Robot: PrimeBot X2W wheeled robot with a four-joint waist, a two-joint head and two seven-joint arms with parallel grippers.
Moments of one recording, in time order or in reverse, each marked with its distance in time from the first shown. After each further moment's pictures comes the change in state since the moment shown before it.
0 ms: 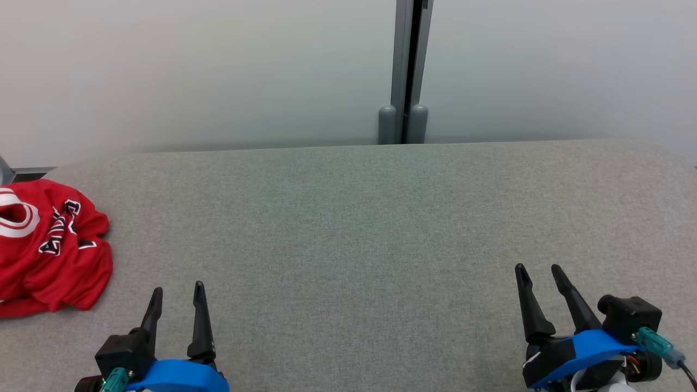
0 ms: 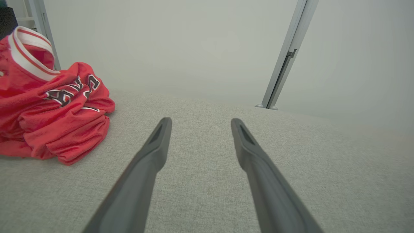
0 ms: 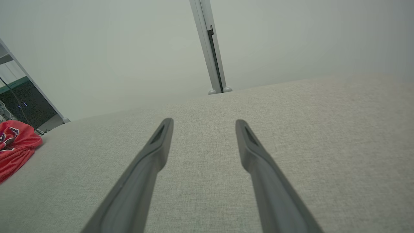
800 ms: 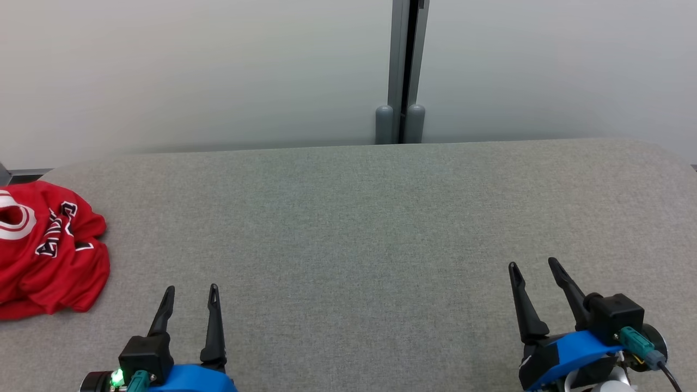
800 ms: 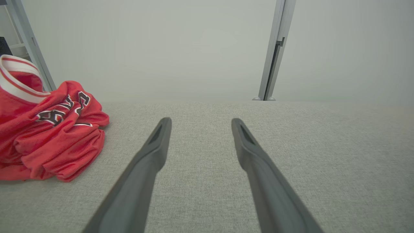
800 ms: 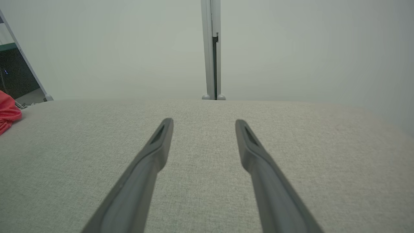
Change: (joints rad) left arm 0.014 0.006 -0.034 -0.023 0.120 0.018 0.004; right arm 0.001 -0.001 0.003 -0.027 -0.193 0.000 -0.018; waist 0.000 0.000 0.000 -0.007
